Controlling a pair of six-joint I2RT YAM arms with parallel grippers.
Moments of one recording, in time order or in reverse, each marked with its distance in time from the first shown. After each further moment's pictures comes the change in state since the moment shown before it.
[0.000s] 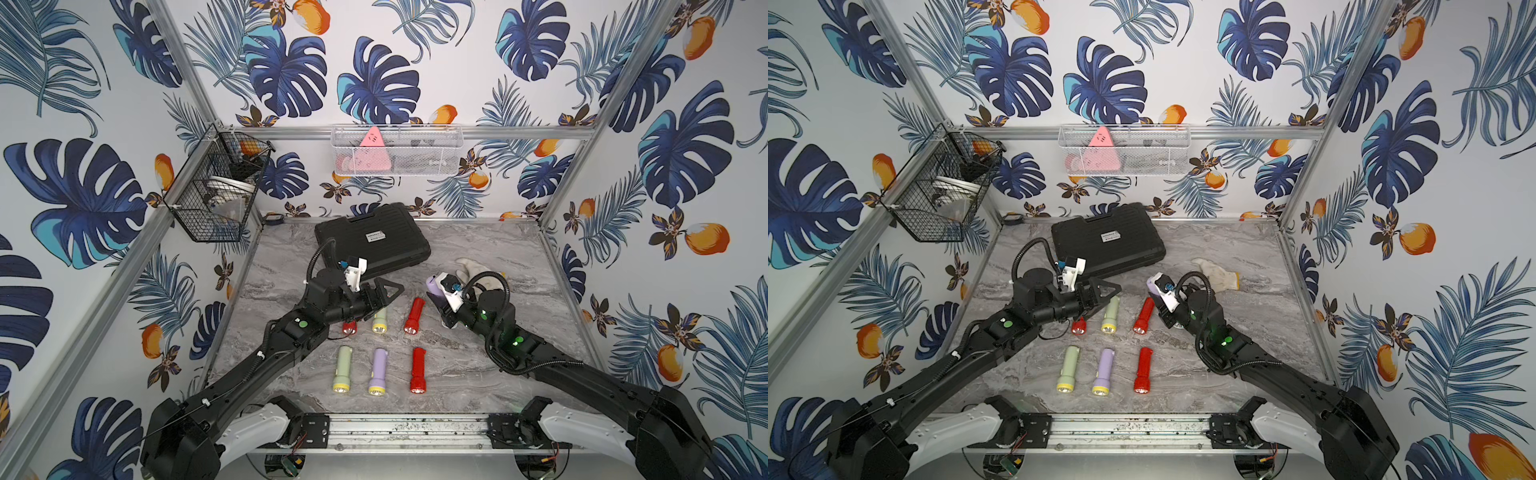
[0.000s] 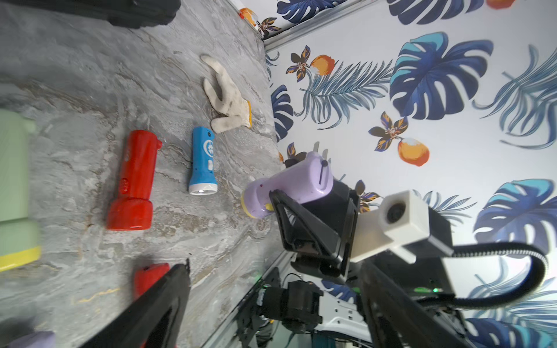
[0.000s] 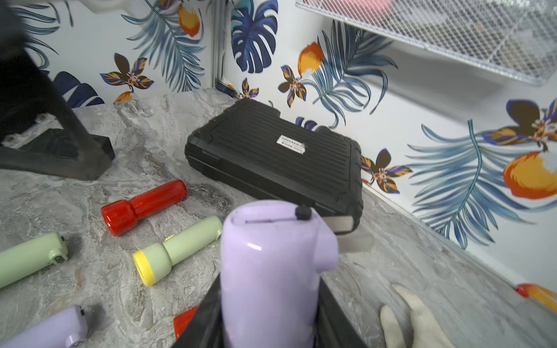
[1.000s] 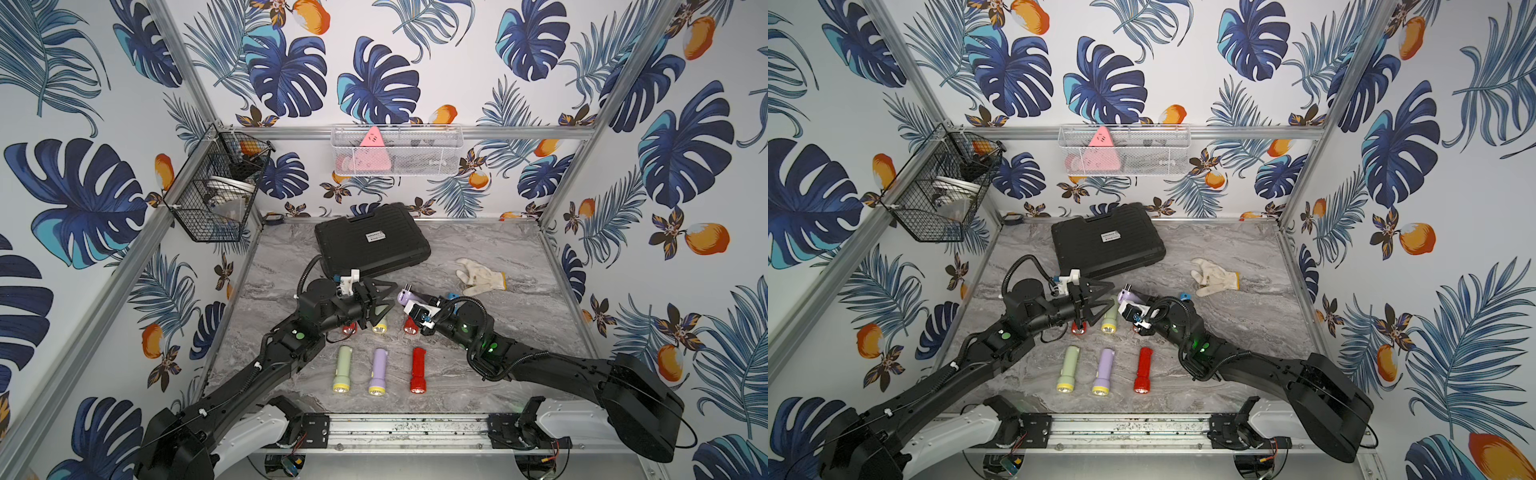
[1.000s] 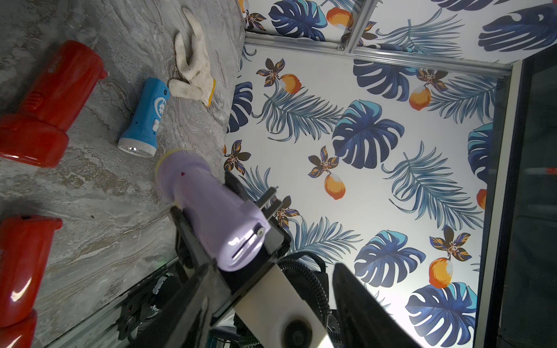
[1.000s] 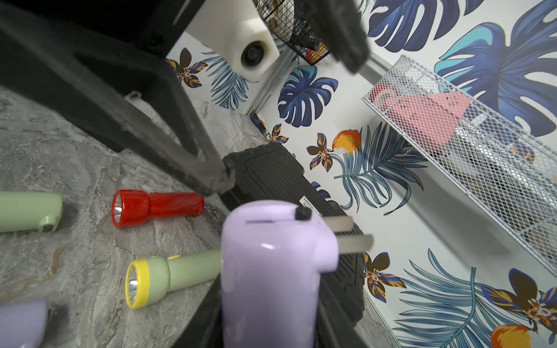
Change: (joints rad) left arm -0.004 -0.075 -0.124 0.196 0.008 -0.489; right arm 0.153 0.204 -0.019 0.317 0.005 -0.370
